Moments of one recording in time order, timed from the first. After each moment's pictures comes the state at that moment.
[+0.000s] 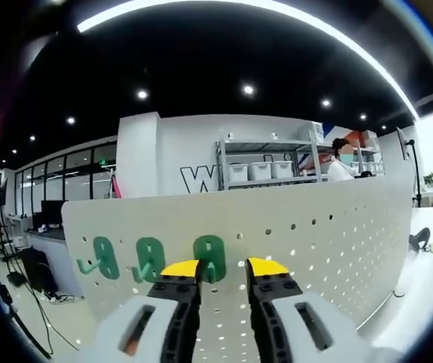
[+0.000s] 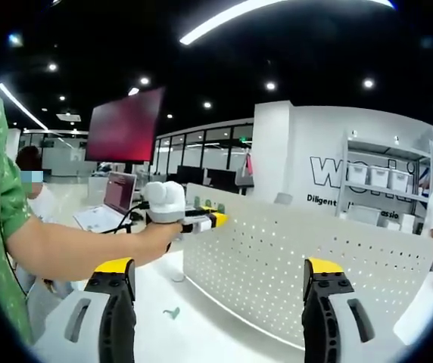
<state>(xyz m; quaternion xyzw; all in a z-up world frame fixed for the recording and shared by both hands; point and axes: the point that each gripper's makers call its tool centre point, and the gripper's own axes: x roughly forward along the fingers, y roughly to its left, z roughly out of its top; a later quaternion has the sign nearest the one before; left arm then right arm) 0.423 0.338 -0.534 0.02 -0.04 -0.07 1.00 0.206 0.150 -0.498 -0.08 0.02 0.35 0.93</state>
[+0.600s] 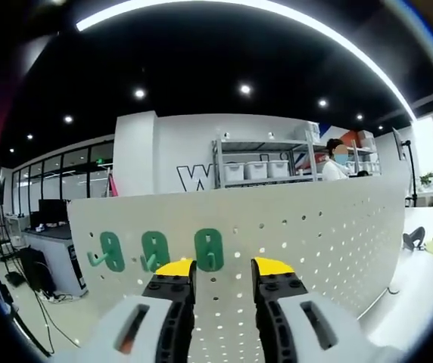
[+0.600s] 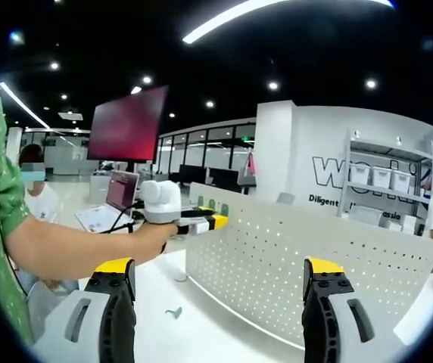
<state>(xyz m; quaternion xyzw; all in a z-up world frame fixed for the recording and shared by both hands) 0.404 0.341 -0.538 0.03 -0.03 -0.08 1.00 0.204 0.158 -0.500 -0.08 0.02 0.36 0.93</state>
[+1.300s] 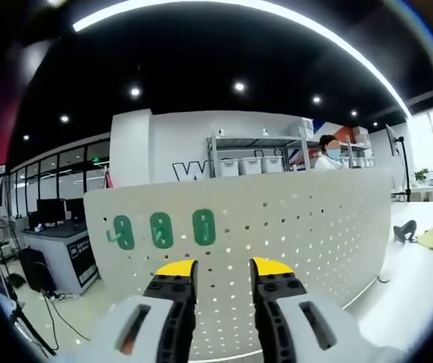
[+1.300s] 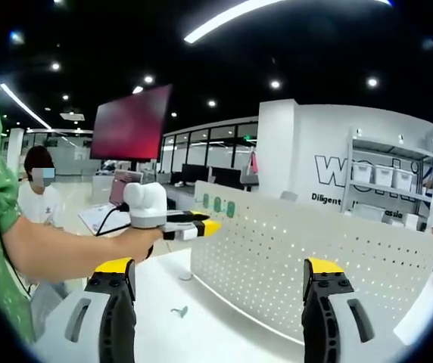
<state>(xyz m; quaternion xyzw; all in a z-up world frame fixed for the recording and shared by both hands) 0.357 0.343 -0.553 0.03 -0.02 -0.10 0.99 0.194 0.163 -0.506 -0.08 0.02 0.37 0.93</state>
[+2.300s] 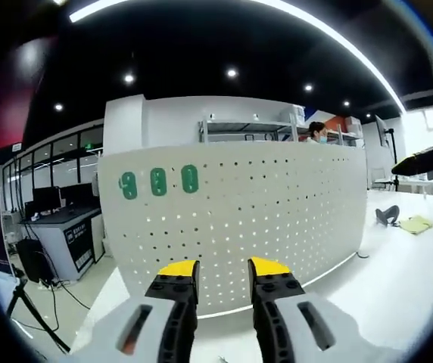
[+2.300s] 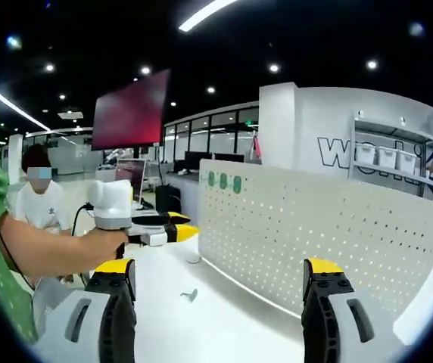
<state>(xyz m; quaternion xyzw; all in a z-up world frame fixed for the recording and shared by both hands) 0.281 0.339 -0.605 0.04 0.03 -0.12 0.99 0.189 0.167 -0.551 -0.07 0.07 0.37 0.92</state>
